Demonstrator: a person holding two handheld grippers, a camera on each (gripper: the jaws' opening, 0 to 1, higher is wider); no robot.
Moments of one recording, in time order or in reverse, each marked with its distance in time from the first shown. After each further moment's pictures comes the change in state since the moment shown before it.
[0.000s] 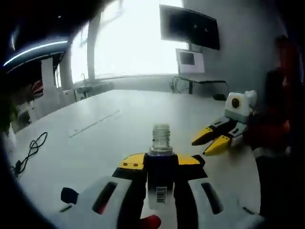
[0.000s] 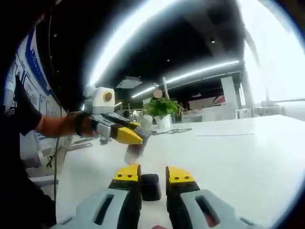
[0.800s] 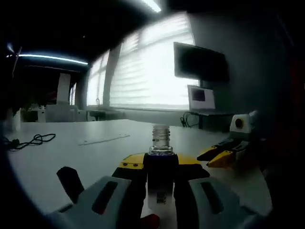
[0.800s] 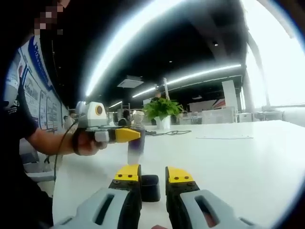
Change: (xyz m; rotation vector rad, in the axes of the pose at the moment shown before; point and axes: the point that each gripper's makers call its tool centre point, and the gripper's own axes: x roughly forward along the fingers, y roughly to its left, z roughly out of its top) left arm -0.018 0.011 -0.003 -0.090 -0.318 0.117; right arm 0.000 0.000 0.000 -0.039 -0.010 -0.003
